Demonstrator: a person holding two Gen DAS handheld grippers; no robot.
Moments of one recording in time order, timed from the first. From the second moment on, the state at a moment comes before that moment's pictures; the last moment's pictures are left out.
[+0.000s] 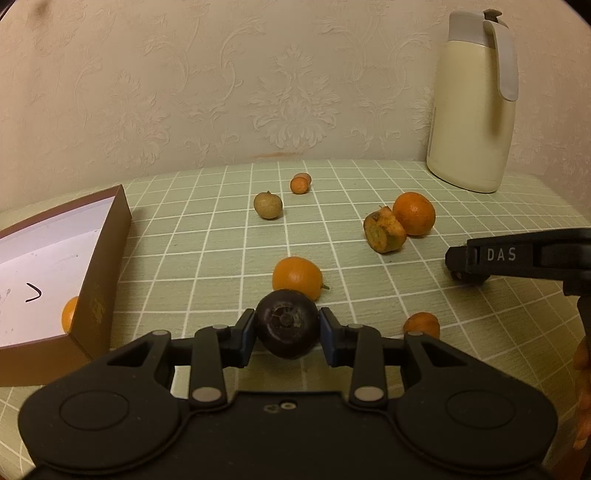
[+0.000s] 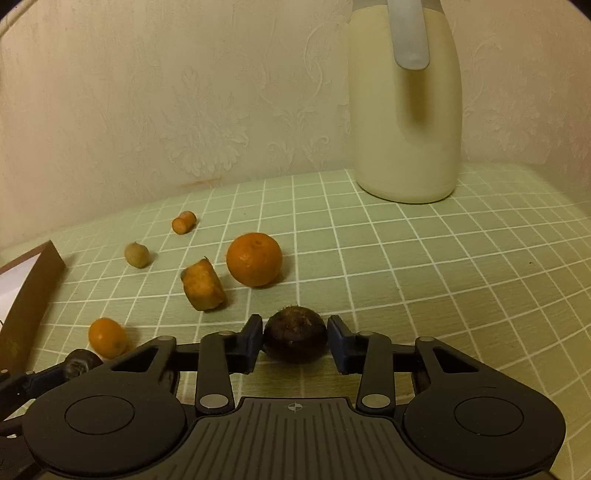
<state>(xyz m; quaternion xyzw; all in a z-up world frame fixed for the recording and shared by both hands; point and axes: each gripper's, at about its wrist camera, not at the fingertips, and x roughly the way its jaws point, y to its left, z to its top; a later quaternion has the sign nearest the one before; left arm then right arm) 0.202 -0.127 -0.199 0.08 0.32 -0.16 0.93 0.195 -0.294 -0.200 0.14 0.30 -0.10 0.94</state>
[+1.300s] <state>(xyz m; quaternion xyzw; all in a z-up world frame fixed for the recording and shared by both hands) 0.164 -0.088 -0.167 0.06 0.31 -0.15 0.94 0.134 -0.231 -0.159 0.09 0.27 -0.01 0.96</state>
